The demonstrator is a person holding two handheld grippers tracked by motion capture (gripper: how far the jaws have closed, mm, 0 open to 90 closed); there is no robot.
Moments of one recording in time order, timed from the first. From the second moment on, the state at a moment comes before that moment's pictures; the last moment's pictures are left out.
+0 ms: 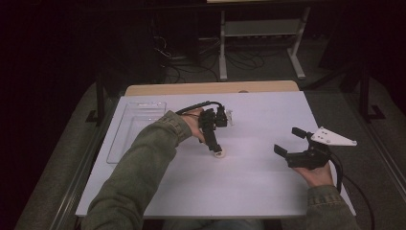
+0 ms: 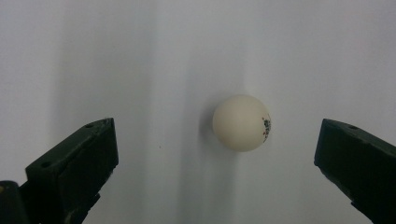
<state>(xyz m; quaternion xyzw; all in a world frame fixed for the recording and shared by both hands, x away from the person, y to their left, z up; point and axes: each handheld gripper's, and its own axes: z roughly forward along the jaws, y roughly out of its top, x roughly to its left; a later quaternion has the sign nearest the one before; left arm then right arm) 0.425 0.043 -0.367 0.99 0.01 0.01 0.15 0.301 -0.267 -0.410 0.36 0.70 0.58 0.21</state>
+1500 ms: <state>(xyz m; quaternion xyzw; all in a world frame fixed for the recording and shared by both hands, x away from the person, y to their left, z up) 0.414 0.051 -0.392 0.99 0.01 0.01 0.17 0.302 -0.266 -0.410 0.36 0.70 0.58 0.21</state>
